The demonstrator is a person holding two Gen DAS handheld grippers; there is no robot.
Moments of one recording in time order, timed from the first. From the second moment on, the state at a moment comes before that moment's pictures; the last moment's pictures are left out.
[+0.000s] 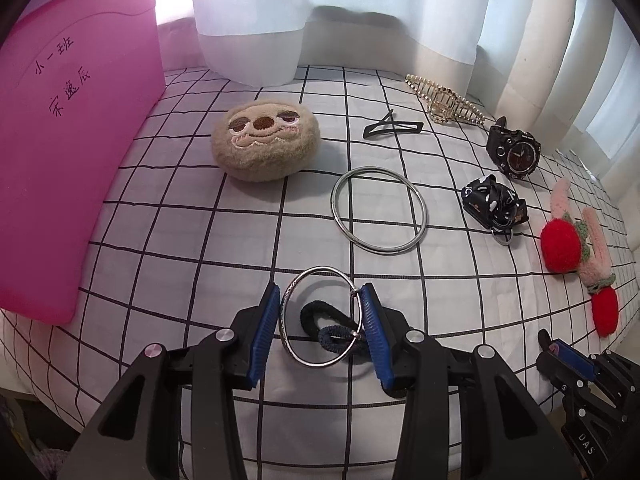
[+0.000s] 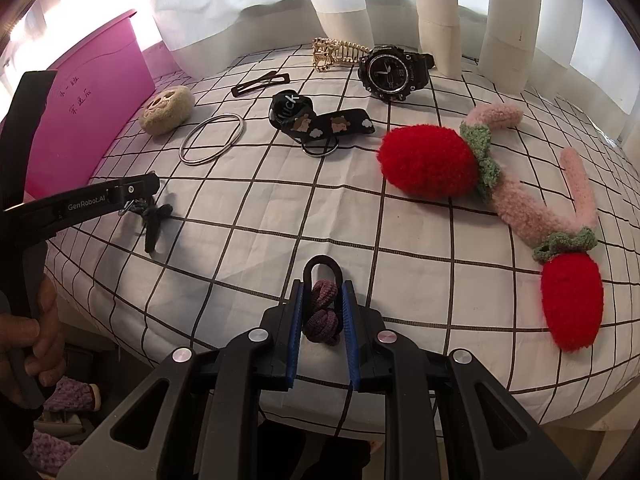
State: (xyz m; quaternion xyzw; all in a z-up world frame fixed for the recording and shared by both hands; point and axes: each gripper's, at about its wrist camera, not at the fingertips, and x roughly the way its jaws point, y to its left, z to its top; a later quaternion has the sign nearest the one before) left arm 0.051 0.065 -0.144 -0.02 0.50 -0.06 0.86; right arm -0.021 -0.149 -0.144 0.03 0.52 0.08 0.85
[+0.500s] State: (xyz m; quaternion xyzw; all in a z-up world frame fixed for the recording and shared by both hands) left arm 0.036 0.074 -0.062 -0.03 0.45 -0.06 0.89; right arm 0.003 -0.141 -0.069 0.02 0.46 0.11 0.88
